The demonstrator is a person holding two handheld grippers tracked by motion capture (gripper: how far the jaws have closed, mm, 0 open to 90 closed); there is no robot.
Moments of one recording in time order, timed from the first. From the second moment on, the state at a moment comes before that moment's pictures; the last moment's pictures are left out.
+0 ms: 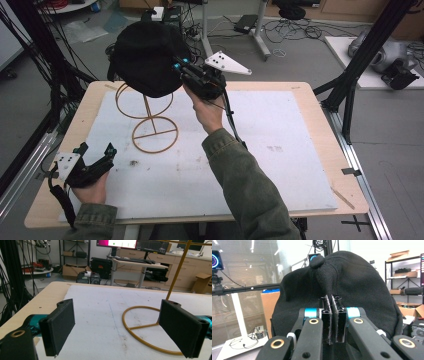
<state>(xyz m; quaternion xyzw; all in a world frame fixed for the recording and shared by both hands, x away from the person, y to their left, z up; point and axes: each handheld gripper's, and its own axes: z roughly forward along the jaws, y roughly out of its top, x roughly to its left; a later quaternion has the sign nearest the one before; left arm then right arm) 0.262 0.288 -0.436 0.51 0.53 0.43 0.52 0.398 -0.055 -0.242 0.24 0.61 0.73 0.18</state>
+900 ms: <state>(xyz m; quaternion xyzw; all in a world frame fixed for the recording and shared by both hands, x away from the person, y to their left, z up) 0.260 0.288 -0.438 0.51 0.54 0.42 0.53 0.413 -0.010 -0.268 0.27 0.71 0.65 0.11</state>
